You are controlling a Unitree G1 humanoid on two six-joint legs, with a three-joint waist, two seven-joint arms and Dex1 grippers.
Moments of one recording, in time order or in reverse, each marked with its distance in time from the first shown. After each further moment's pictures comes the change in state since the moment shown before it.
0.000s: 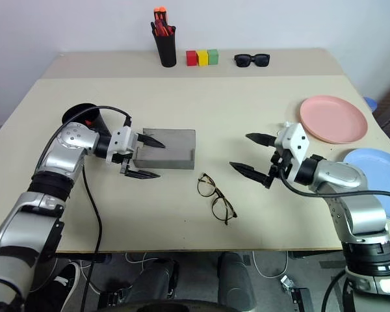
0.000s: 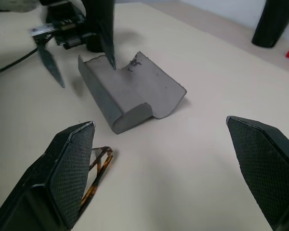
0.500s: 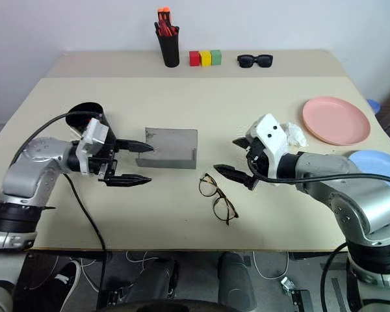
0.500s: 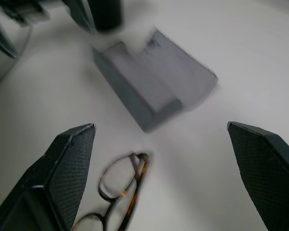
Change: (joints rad) left arm 0.309 0.148 0.184 -0.579 -0.314 0.566 0.107; right arm -0.177 -0.076 0.042 -0.363 0.233 0.792 -0.368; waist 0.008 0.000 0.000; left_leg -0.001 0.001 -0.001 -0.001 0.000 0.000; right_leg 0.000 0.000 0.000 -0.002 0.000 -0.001
